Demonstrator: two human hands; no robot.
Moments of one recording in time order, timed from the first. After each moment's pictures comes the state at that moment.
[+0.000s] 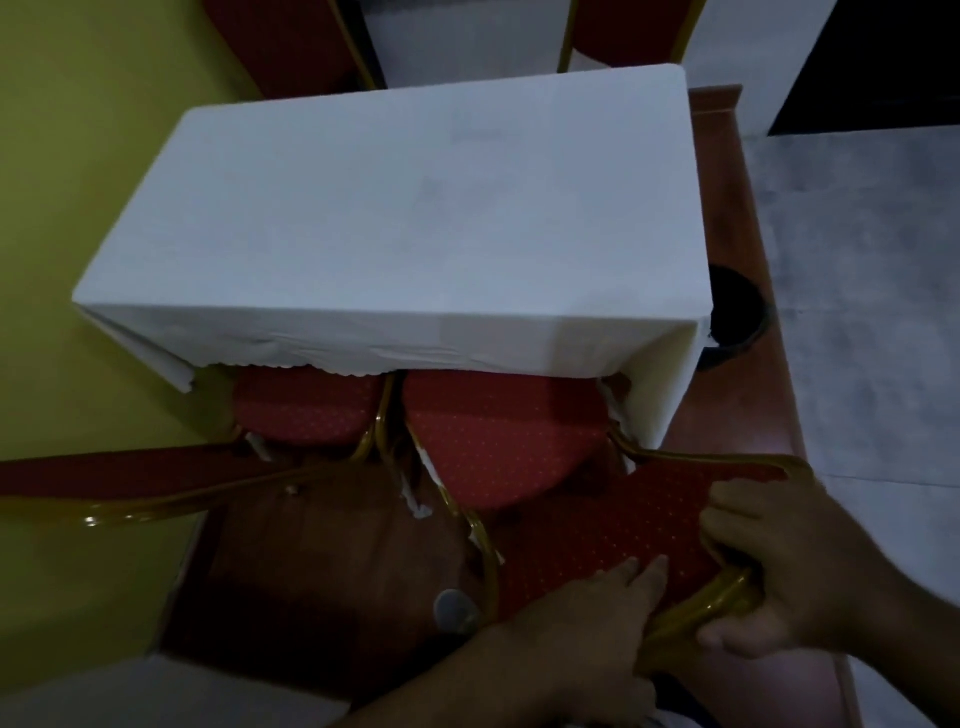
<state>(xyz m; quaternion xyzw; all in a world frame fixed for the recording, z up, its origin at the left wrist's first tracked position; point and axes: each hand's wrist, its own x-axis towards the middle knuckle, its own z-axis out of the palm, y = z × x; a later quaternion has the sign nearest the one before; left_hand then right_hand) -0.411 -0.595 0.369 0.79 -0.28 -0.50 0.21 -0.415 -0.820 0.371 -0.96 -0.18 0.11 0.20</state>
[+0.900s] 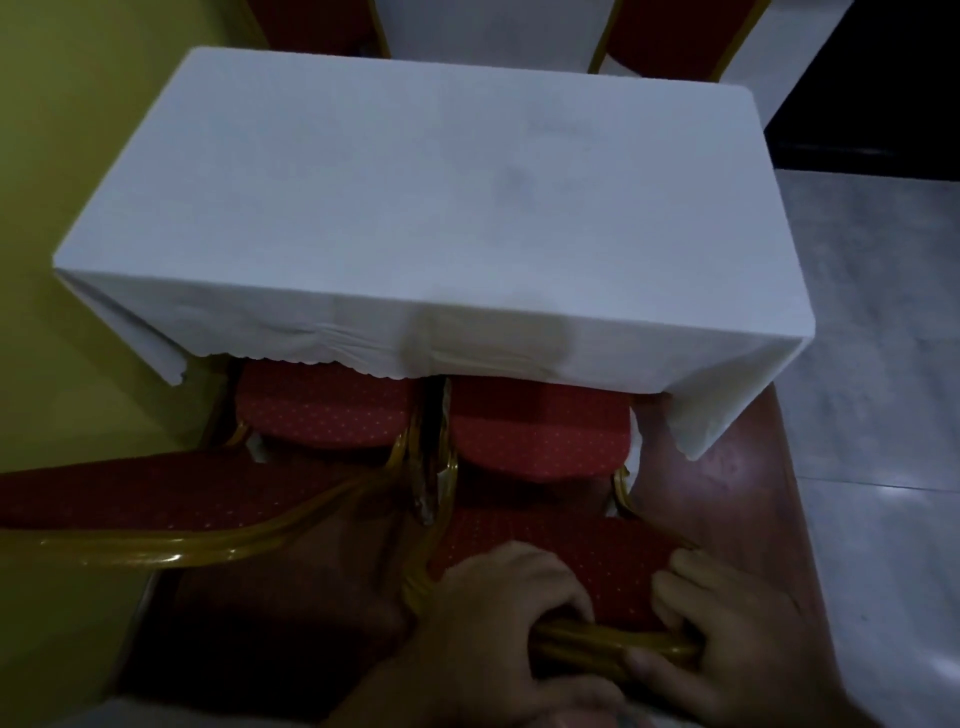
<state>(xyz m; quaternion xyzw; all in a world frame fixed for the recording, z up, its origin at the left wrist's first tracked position) -0.357 -0.318 0.358 0.84 -0.34 -0.26 0.32 -0.419 -0.555 0.362 -0.98 -0.06 0.06 0.17</state>
